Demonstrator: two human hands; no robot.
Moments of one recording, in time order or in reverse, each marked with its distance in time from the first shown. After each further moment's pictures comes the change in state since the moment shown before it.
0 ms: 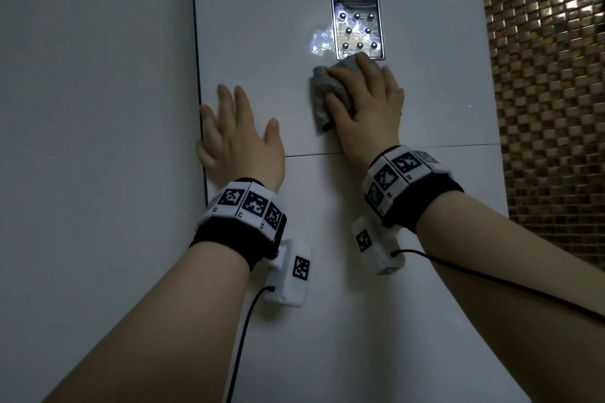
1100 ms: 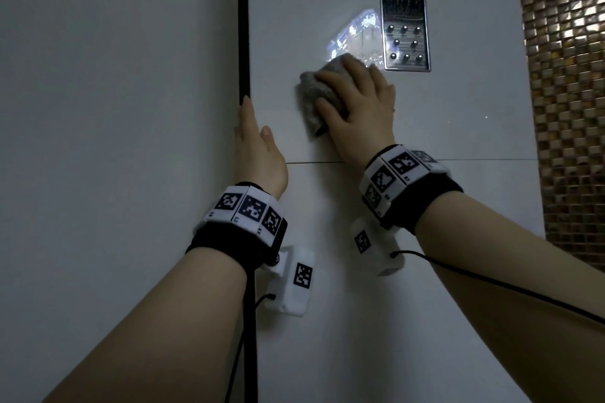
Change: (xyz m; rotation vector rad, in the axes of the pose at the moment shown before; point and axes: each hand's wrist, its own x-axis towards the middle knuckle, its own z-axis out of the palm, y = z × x) left_hand 0.018 -0.042 -0.021 -0.635 -0.118 -0.031; right_hand 0.004 -0.059 0.033 -0.026 -0.053 -0.141
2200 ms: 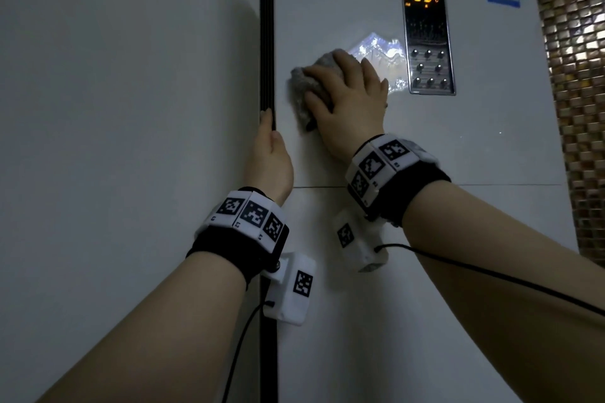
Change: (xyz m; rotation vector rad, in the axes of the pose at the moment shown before) left_hand 0.035 -0.007 -0.012 -0.259 -0.067 0.030; right_hand 0.041 -0.038 0.019 -0.031 -0.004 -0.020
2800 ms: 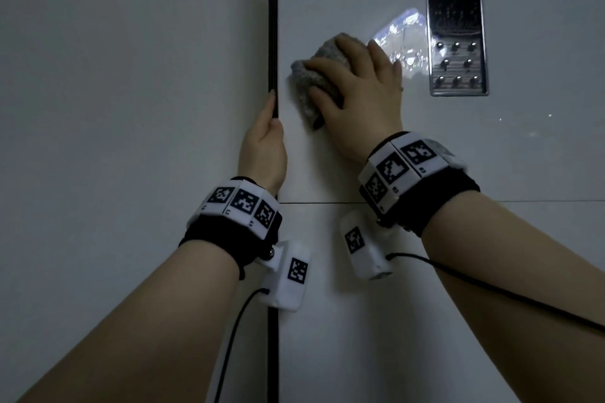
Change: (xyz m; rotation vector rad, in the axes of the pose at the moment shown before) left_hand 0.029 0.009 -0.003 -0.021 0.010 0.006; right_hand 0.019 0.009 -0.005 0.016 -0.041 -0.093
